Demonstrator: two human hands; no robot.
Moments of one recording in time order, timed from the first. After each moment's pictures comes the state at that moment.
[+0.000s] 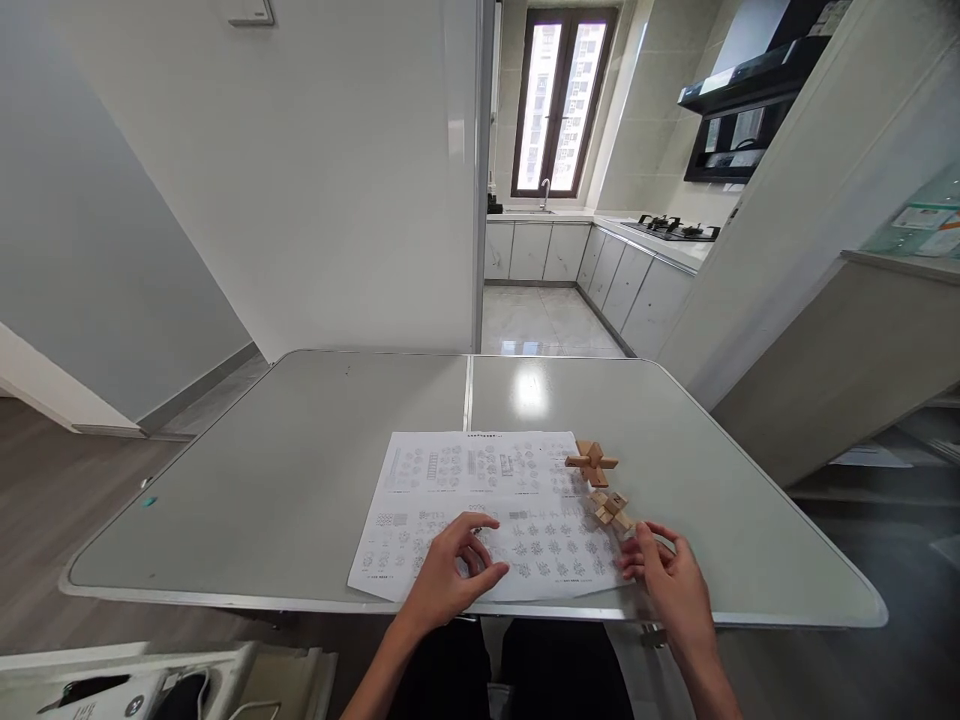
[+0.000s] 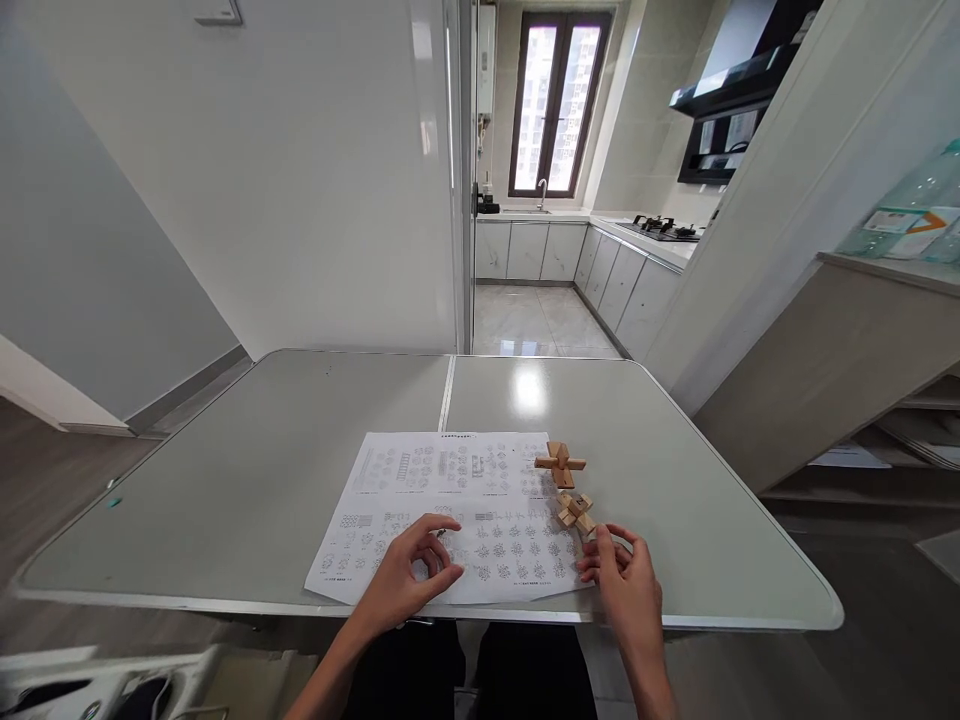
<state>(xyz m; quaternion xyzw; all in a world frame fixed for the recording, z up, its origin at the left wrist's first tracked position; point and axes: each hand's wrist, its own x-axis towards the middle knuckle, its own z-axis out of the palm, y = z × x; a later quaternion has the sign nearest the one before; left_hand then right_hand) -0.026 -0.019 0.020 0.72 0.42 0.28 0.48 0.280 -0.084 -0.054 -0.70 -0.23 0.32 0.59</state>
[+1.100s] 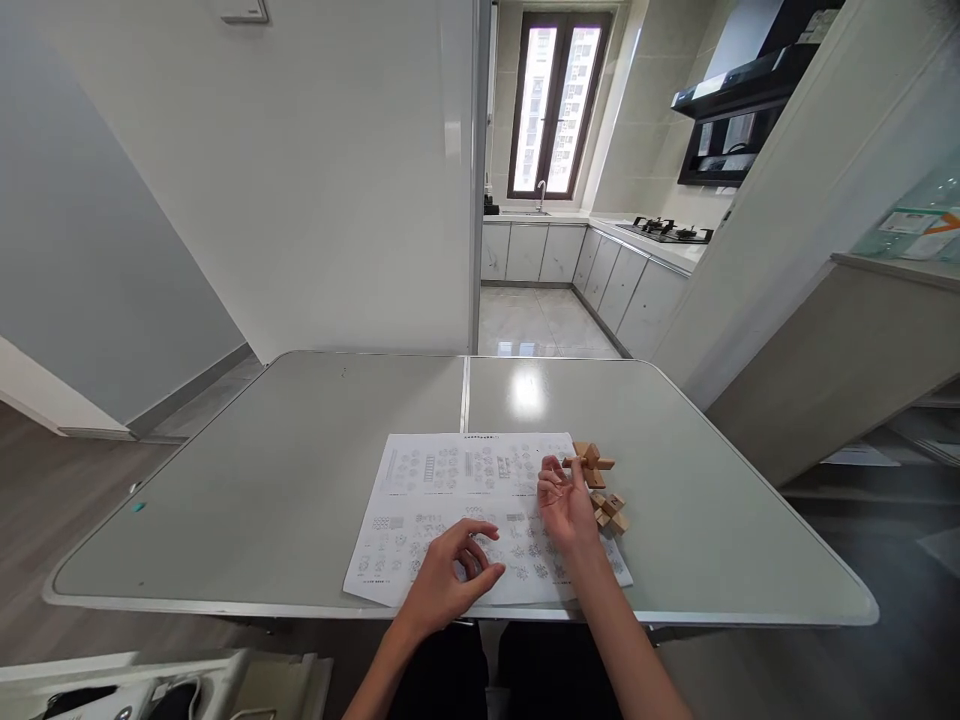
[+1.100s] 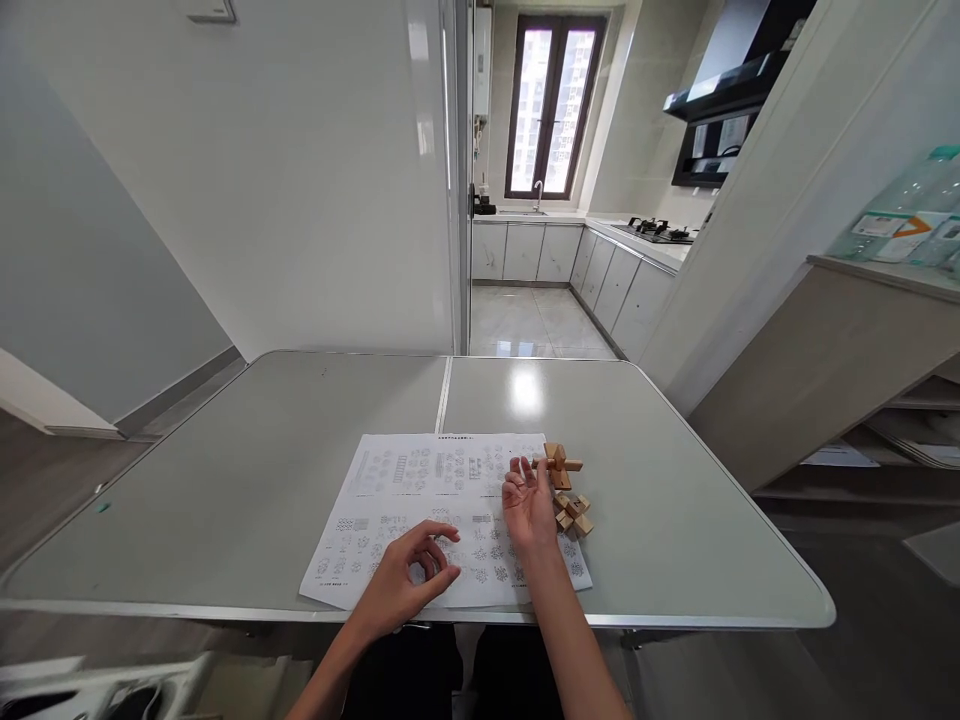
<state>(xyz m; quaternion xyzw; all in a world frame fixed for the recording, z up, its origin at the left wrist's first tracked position) -0.024 -0.018 0.018 0.71 0.43 0.28 0.48 0.204 0.036 -0.030 -0.31 -0.12 0.58 0.74</state>
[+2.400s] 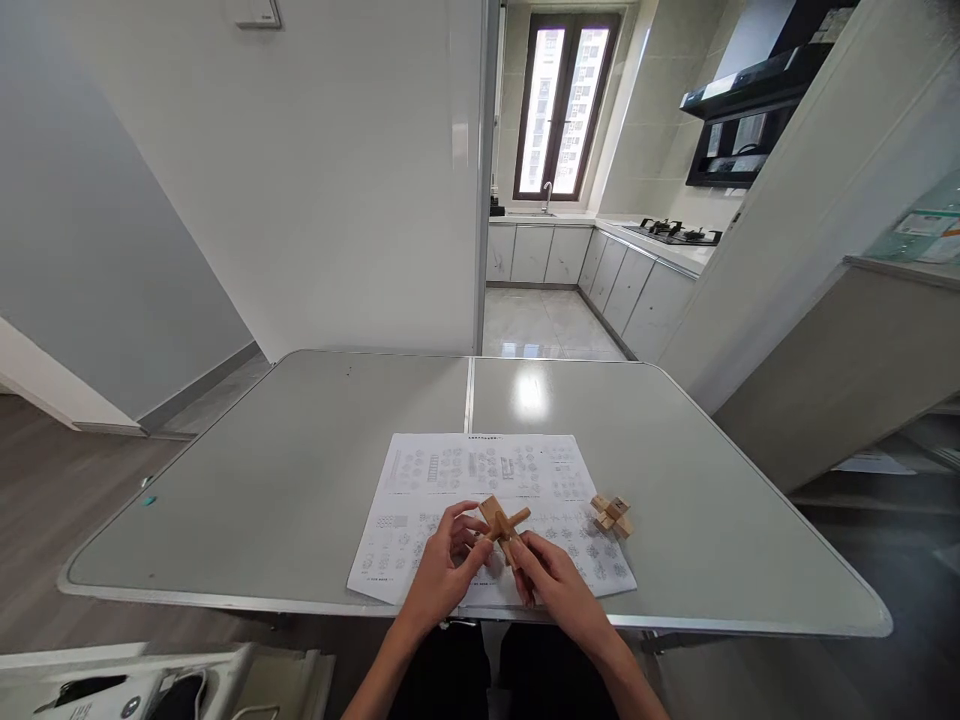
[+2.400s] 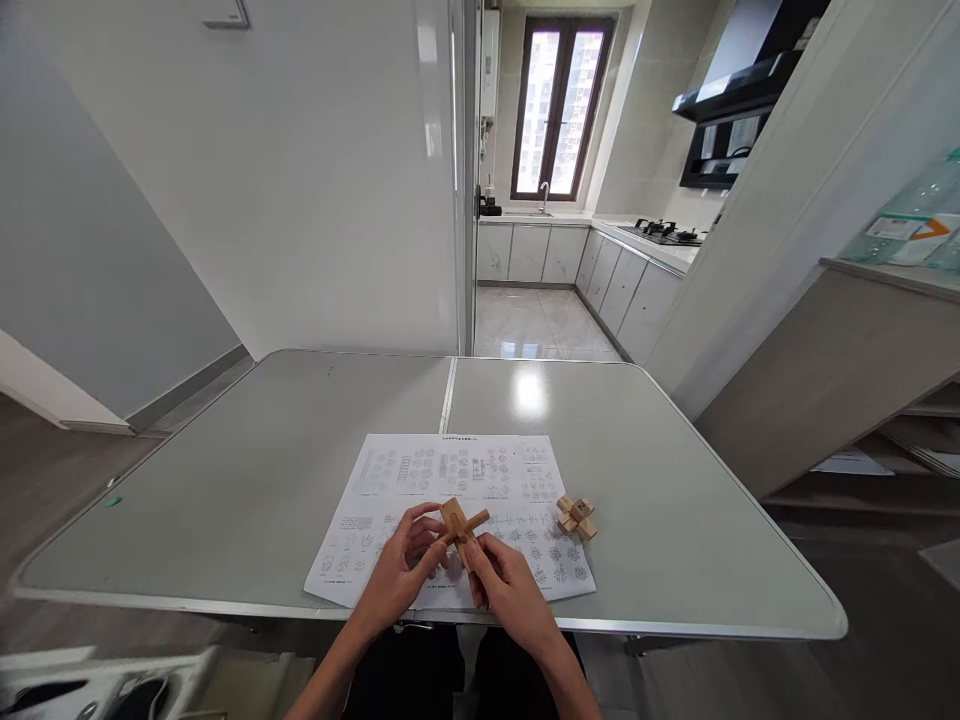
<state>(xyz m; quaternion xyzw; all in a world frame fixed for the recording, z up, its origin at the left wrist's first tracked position) -0.026 -0.014 0.003 0.64 0.42 0.35 0.53 0.162 -0.057 -0.010 -0.47 -0.49 0.58 0.45</state>
